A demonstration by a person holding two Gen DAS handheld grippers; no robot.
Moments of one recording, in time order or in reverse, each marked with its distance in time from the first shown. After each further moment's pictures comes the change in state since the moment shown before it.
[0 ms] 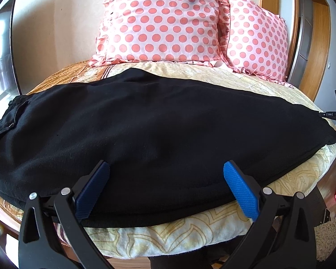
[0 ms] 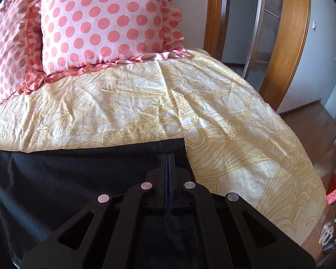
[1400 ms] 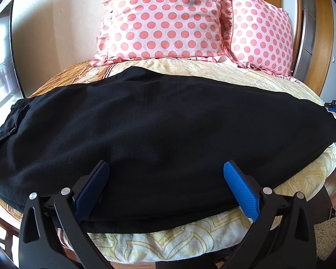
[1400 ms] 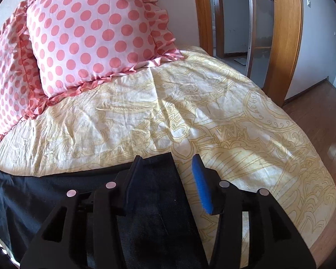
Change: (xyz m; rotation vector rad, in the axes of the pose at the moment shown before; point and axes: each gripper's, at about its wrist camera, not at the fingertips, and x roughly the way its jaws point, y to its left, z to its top) left arm 0.008 -0.004 0.004 0.023 0.023 0.043; right arm 0.006 -0.026 0.017 0.145 0.019 0.129
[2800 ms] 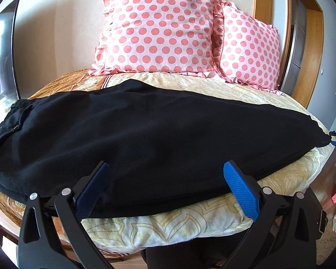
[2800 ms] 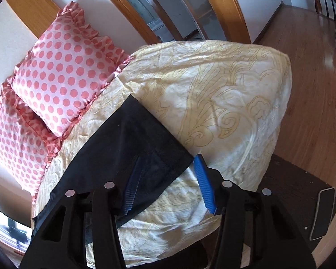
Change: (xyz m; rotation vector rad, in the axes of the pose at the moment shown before) left arm -0.034 0.007 -0.010 -0.021 -0.105 -0.078; right arm -0.096 -0.041 -0.119 0.541 -0.067 0.041
